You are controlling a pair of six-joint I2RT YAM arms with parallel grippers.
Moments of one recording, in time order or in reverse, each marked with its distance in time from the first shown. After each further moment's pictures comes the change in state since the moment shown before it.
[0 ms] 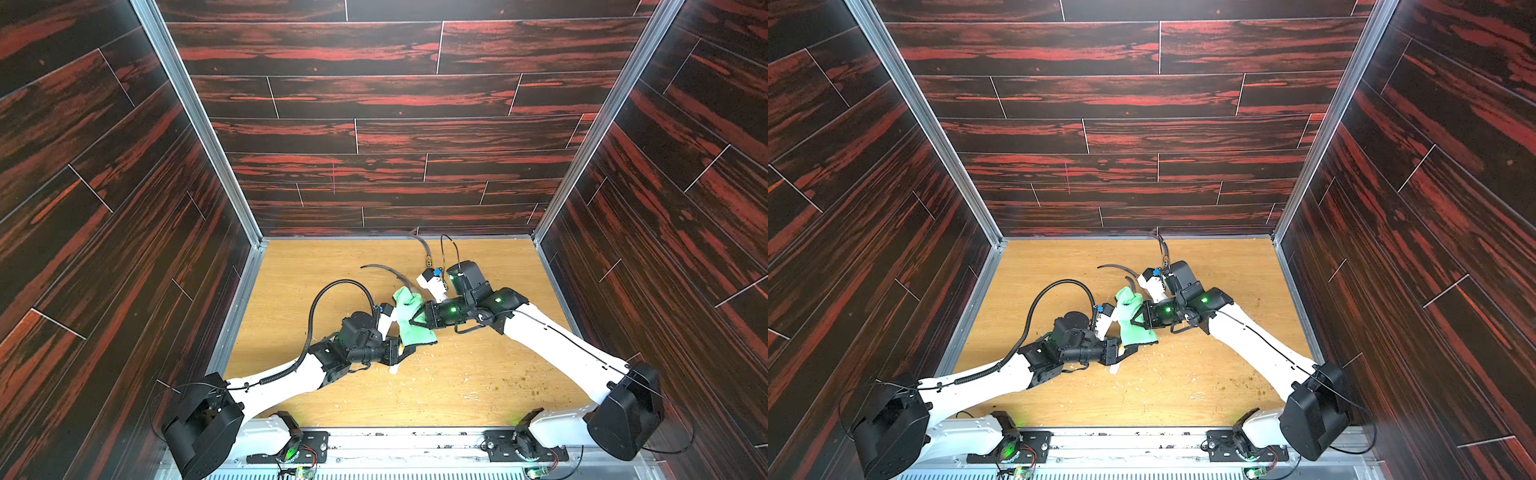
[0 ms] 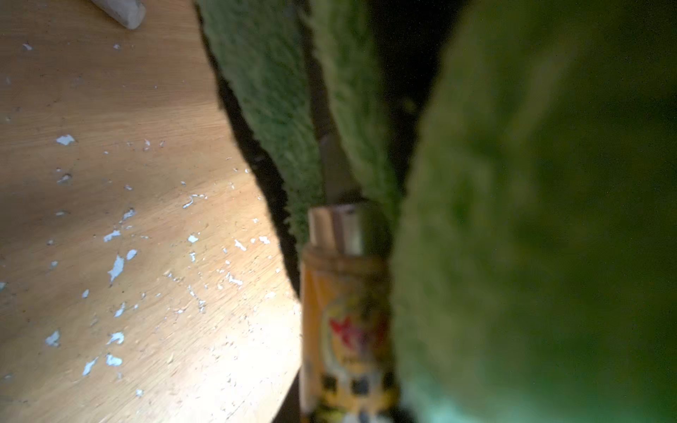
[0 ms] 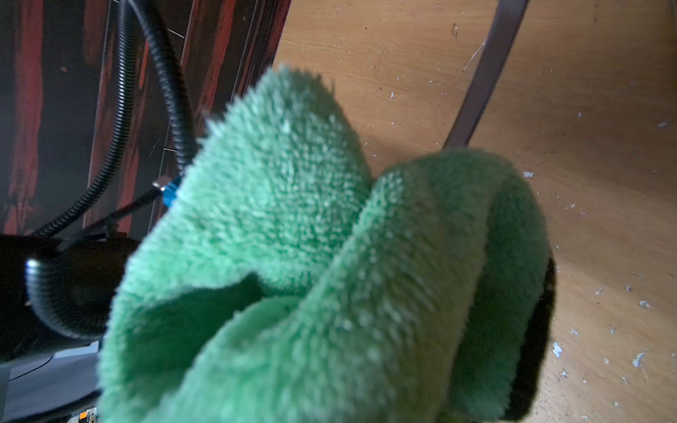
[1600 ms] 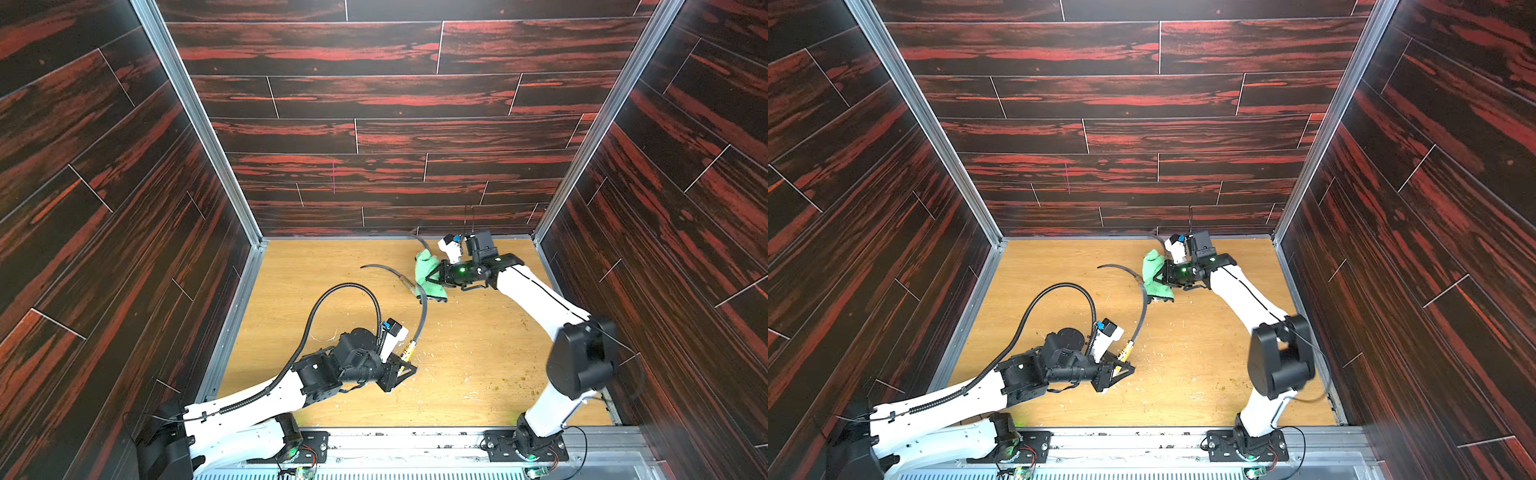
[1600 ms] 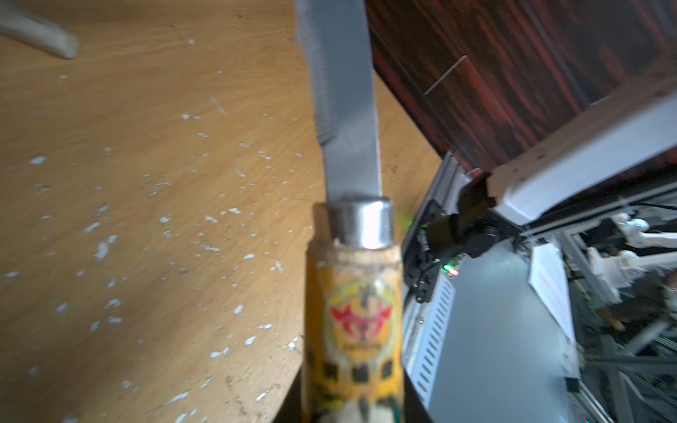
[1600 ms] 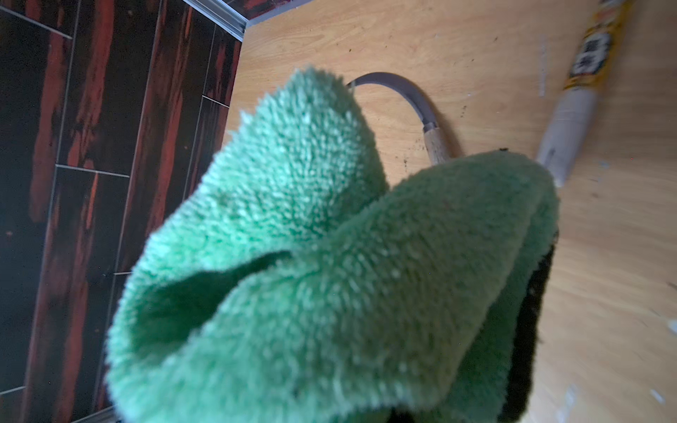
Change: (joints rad) left arm -0.174 -0.216 0.025 -0.279 -0.165 0.194; right arm -0.289 0.277 0.265 0.003 0.019 -0.099
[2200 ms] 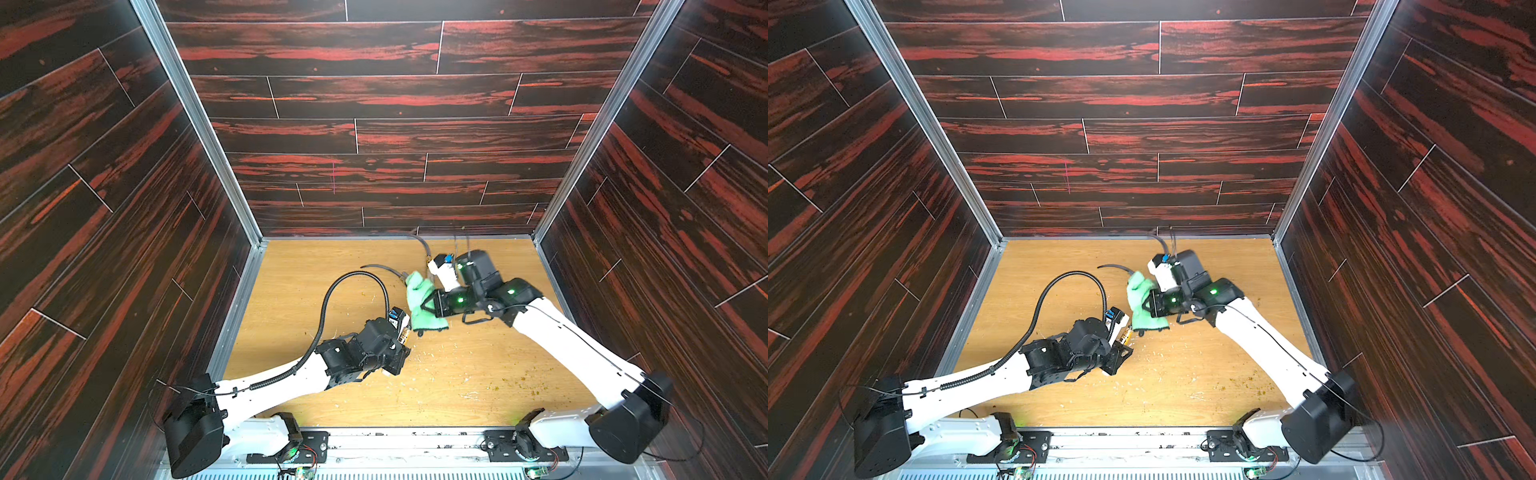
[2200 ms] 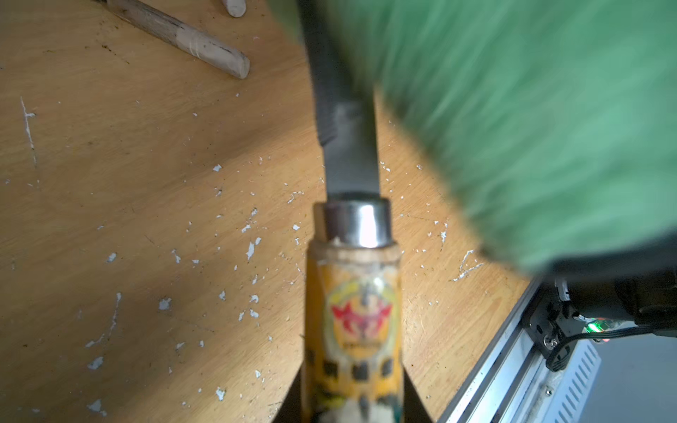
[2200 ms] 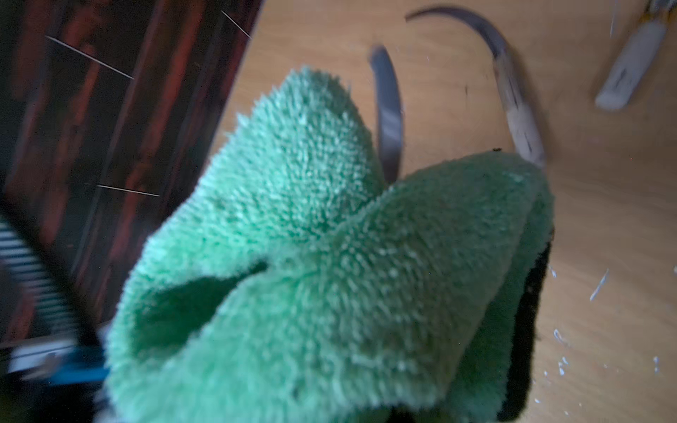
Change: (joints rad) left arm 0.000 0.201 0.169 -0.155 -0.286 0.057; right arm 0.264 -0.286 -0.153 -0.138 0.198 0.043
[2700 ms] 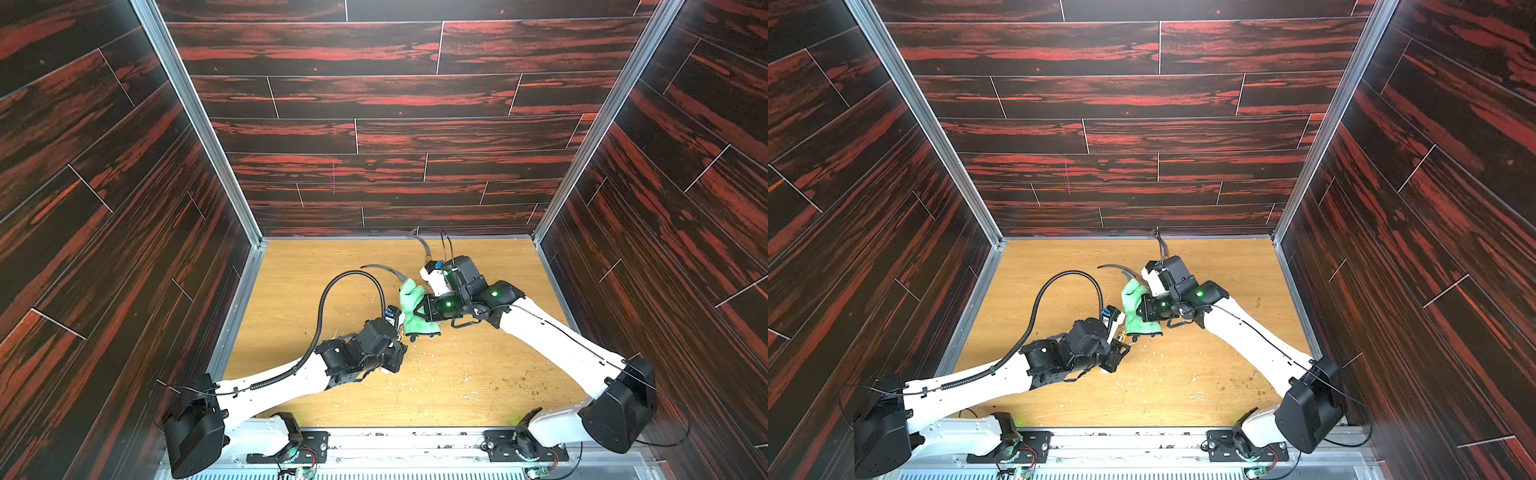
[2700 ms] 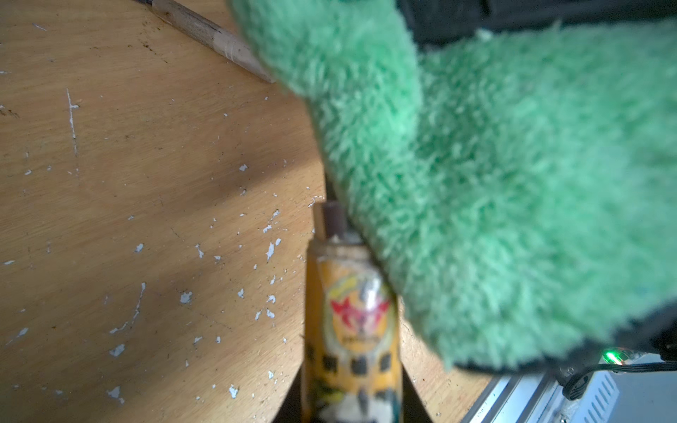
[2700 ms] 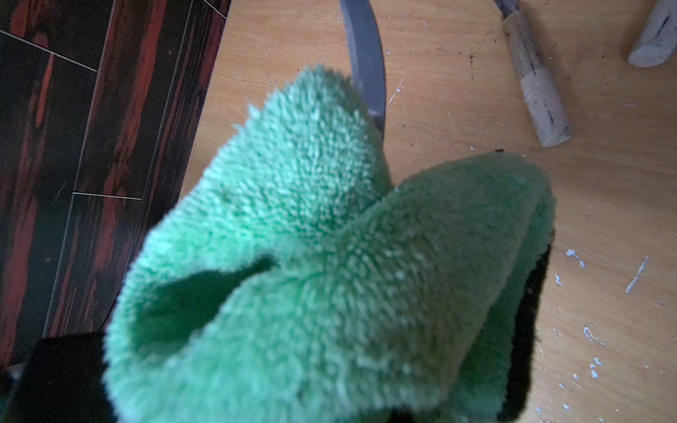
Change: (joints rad) left arm 0.003 -0.001 -0.011 0.008 -0.049 -0.043; right arm 0.062 0.049 -0.011 0.047 0.043 0.067
